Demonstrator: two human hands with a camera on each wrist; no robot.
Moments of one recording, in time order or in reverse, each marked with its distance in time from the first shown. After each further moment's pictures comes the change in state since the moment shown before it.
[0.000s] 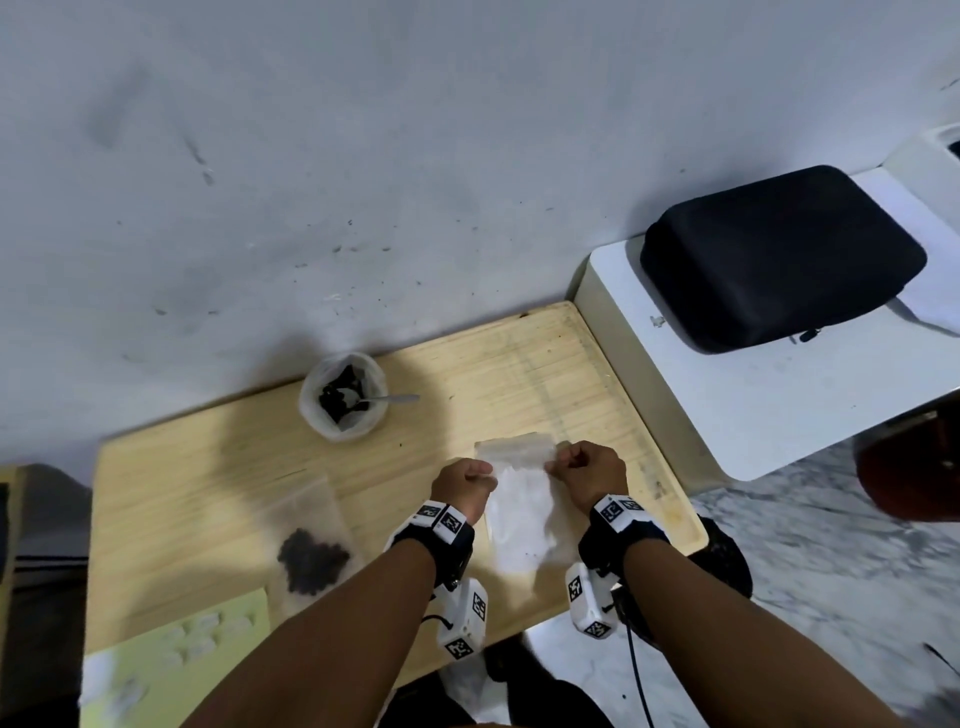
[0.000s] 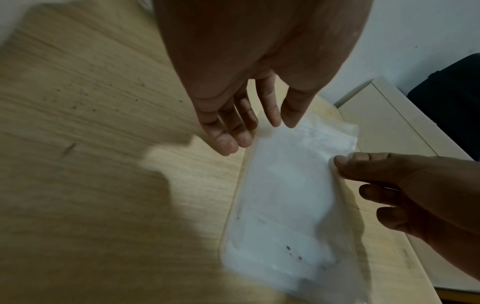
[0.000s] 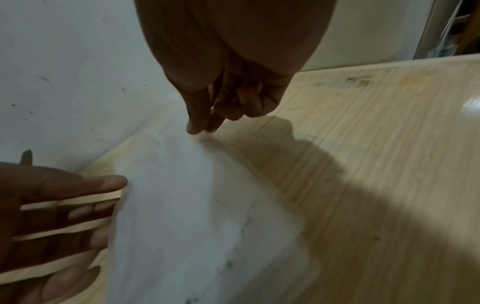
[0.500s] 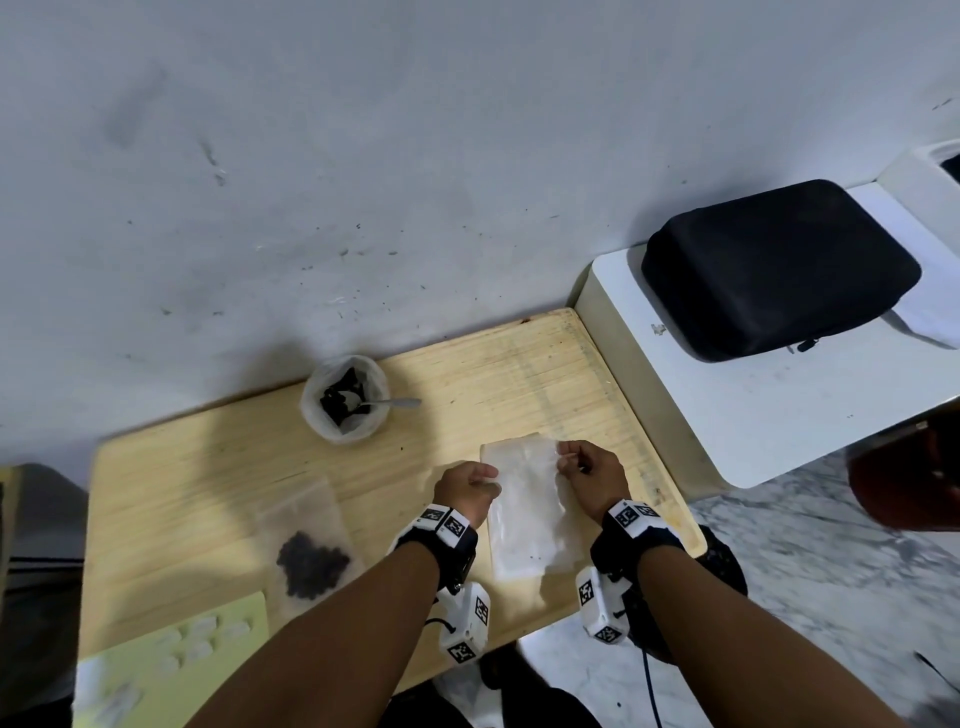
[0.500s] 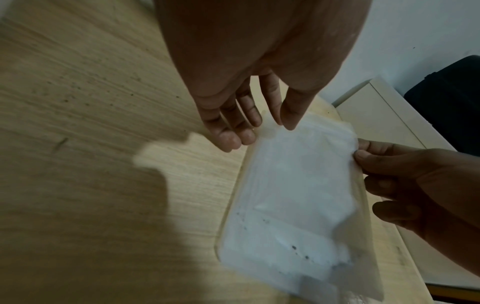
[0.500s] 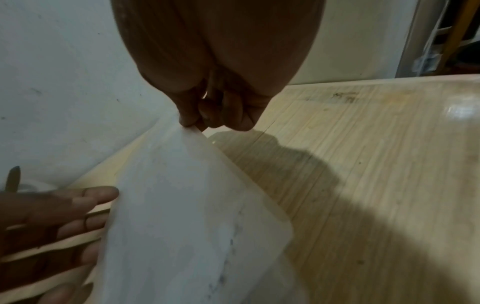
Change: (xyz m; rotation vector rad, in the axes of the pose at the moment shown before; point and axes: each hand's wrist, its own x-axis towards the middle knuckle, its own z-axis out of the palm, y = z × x) left_hand 0.000 -0.001 0.003 -0.066 -0.005 0.041; right_hand -0.004 -0.003 -0.008 0.059 -0.067 -0.126
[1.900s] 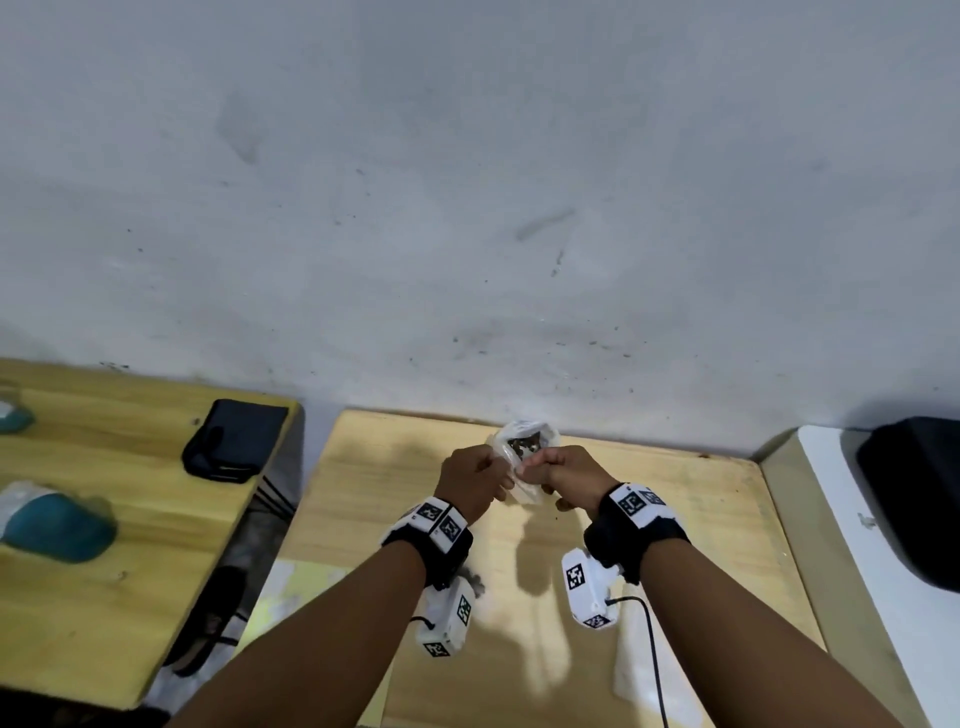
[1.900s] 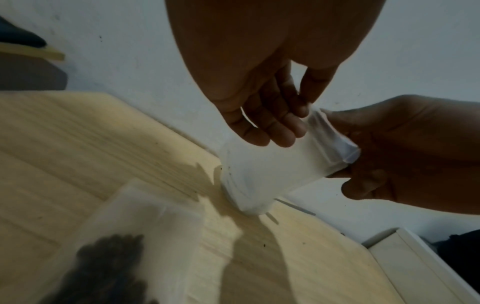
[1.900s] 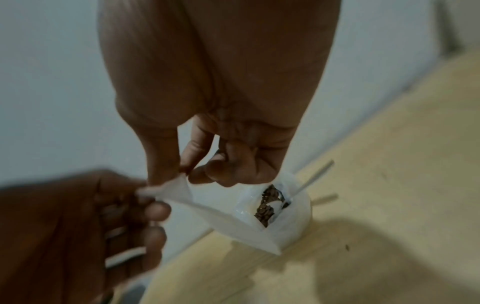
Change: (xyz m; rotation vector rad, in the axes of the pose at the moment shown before) left_hand -0.064 0.026 -0.218 -0.232 0.364 0.258; right_hand -0.054 -0.231 0.145 -0.106 -0.700 -0.203
